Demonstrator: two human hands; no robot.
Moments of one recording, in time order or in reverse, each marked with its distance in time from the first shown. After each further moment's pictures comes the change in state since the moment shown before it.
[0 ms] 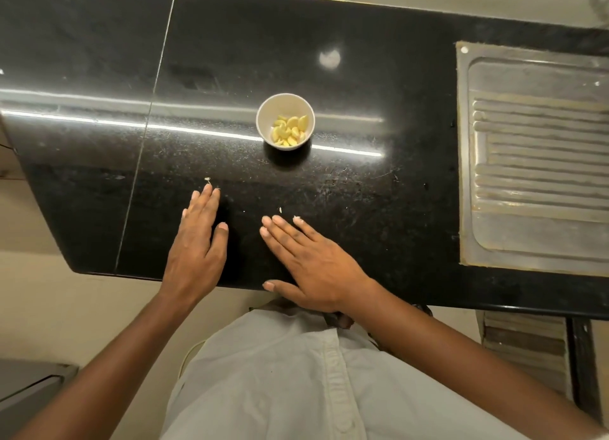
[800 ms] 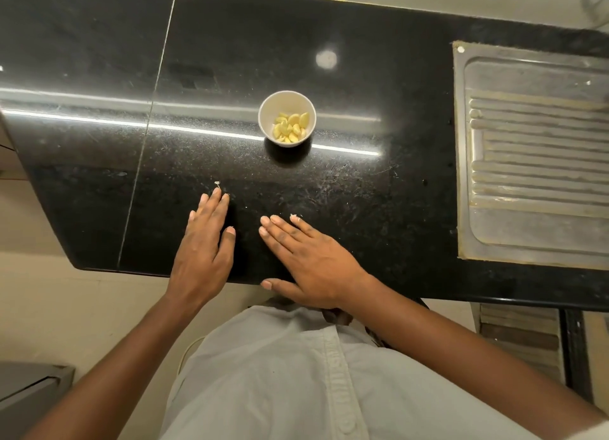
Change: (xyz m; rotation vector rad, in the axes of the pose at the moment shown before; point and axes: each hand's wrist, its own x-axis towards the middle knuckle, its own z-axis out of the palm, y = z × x) left_hand -0.009 -0.009 0.008 0.054 -0.037 0.059; right_hand 0.001 -0.008 0.000 -0.028 0.010 0.003
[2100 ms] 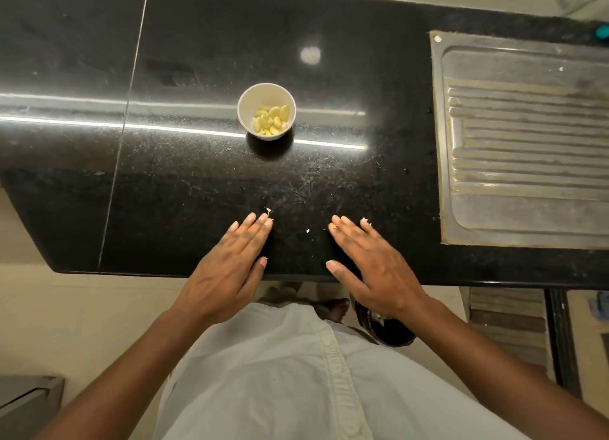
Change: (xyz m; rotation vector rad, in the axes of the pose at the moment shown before) left_hand -0.023 0.018 0.031 0.292 -0.309 0.368; right_hand -0.109 0.039 0.007 0.293 0.166 0.387
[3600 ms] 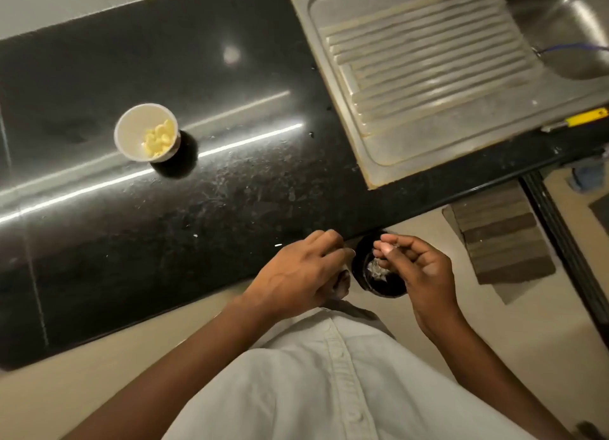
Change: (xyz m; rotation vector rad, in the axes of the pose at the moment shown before) left_hand 0.070 0.173 0.028 0.094 -0.199 0.662; right_hand -0.147 0.024 0.014 1.219 0.804 0.844
